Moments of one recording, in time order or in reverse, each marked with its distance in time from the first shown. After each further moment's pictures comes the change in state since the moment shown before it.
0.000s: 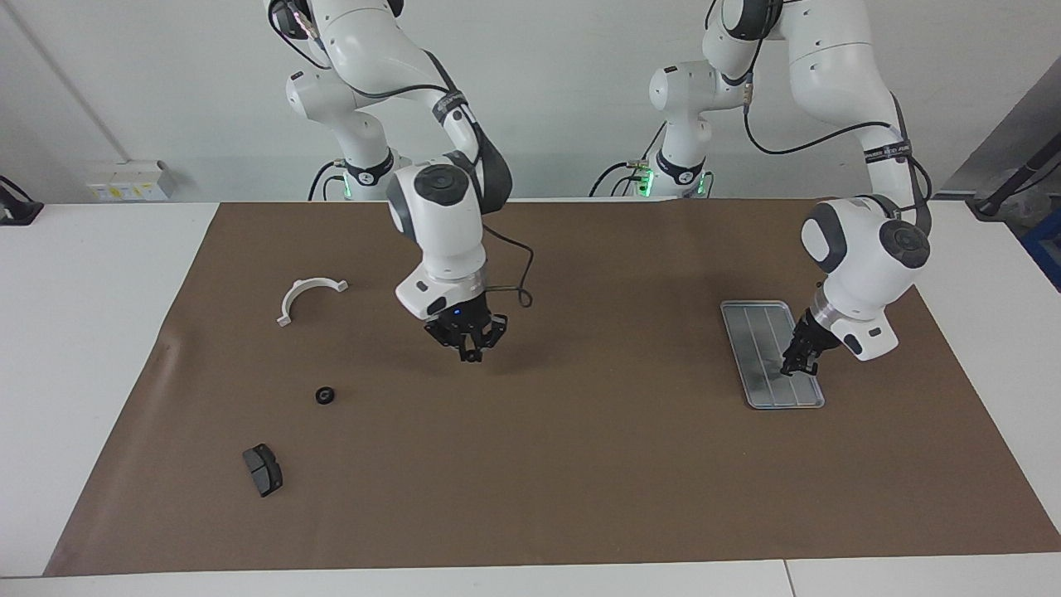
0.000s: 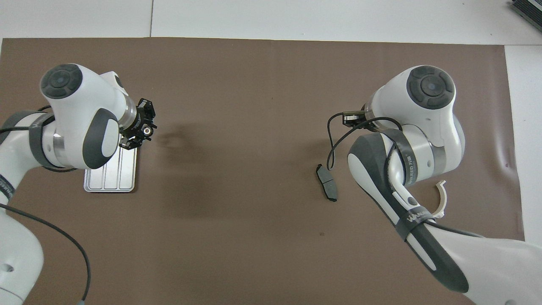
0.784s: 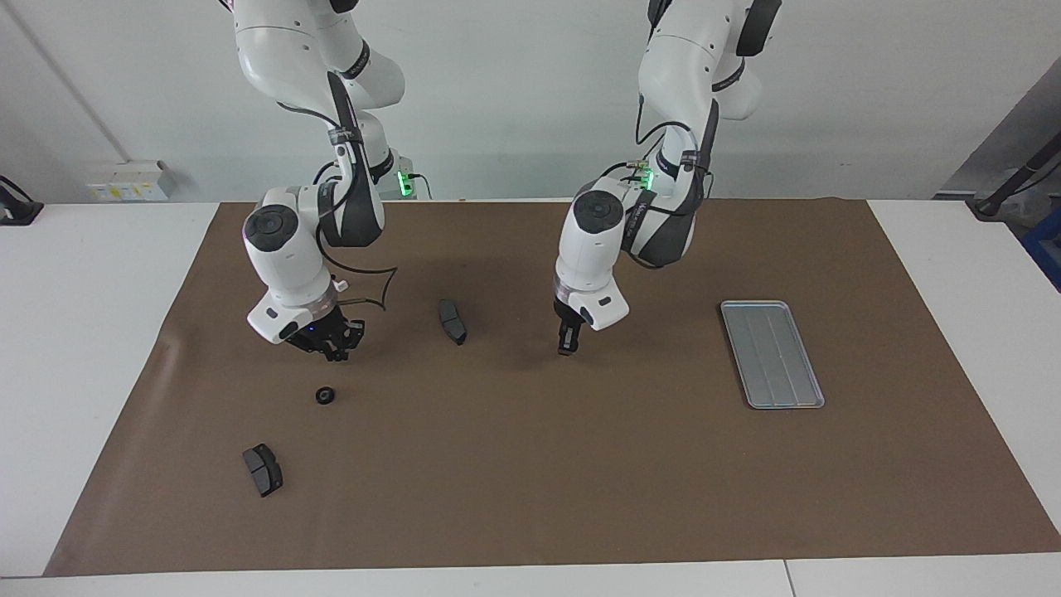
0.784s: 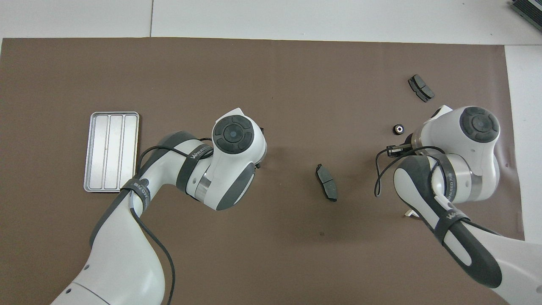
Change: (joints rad) left arm -0.431 0.085 -0.005 0.053 -0.022 0.123 -0.537; right arm -0.185 -0.066 0.001 -0.332 0.000 0.188 -0.279
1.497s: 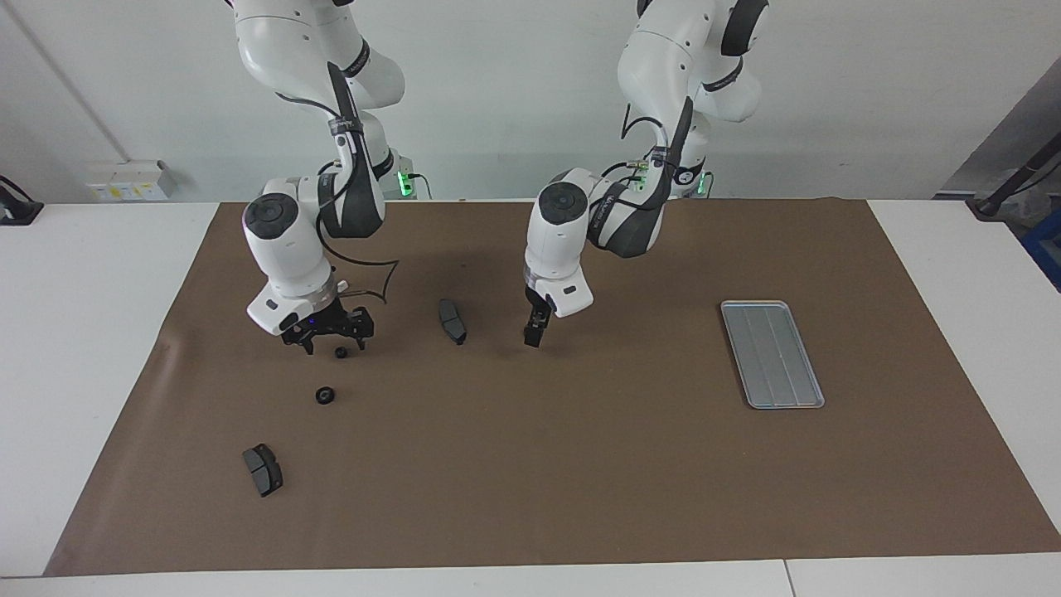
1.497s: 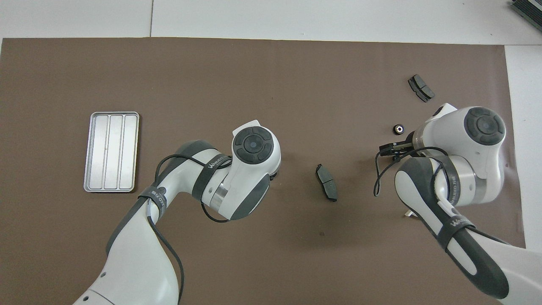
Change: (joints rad) left arm -0.039 0.003 0.021 0.008 -0.028 -0.074 0.075; right arm 0.005 -0.051 0.015 0.015 0.000 0.002 0.012
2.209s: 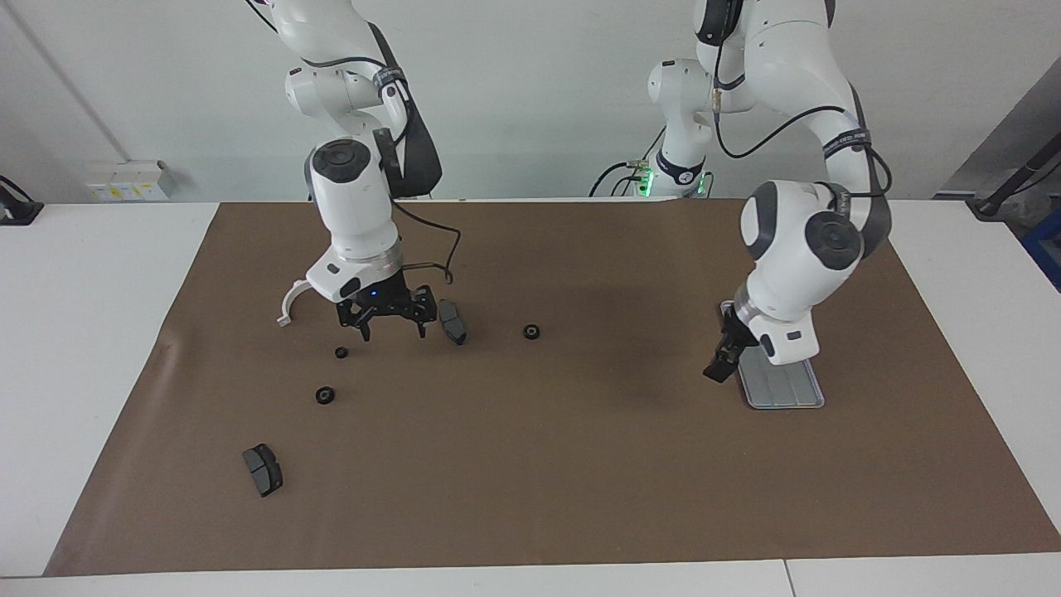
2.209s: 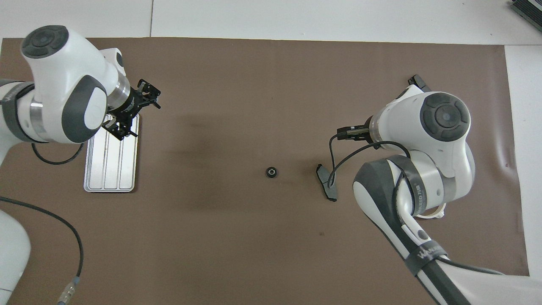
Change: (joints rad) left arm 0.516 -0.046 0.015 0.187 0.000 -0.313 0.802; right arm 0.213 -0.019 0.014 0.166 0.002 -0.101 0.282
